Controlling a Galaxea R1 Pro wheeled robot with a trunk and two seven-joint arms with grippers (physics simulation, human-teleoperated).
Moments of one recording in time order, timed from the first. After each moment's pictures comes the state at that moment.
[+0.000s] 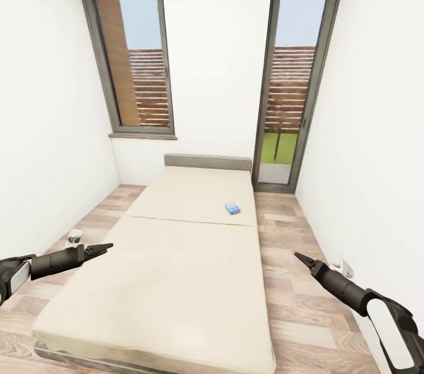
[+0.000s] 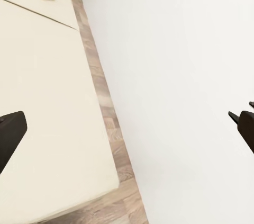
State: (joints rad) left arm -0.93 0.51 0.06 -0.14 0.18 0.41 -1.36; right arm -0.28 -0.20 -0.28 -1.22 -0.75 0.67 0.34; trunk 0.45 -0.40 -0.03
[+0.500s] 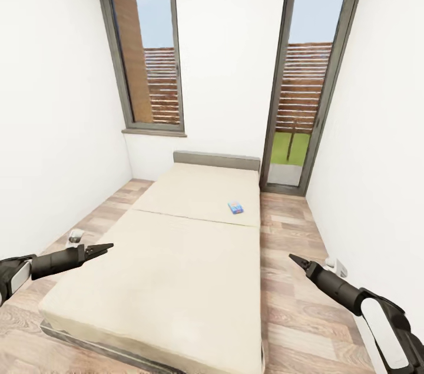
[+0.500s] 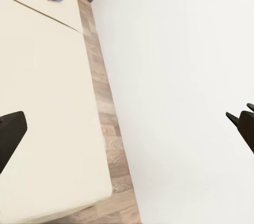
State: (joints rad) left arm -0.93 0.51 0.07 -0.14 0.18 0.41 -1.36; right arm -0.28 -0.20 -0.23 -1.22 -0.75 0.67 0.34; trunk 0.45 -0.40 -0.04
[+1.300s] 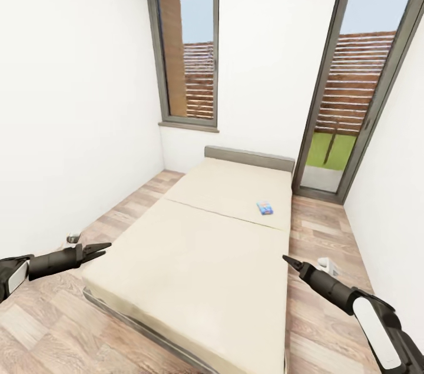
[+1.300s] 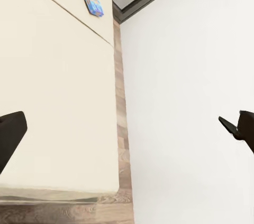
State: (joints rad) left arm -0.93 0.52 0.07 -0.14 0.18 0.47 -1.36; right arm -0.28 -0.20 -0.17 -1.22 -0.75 0.64 0.33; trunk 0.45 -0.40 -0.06
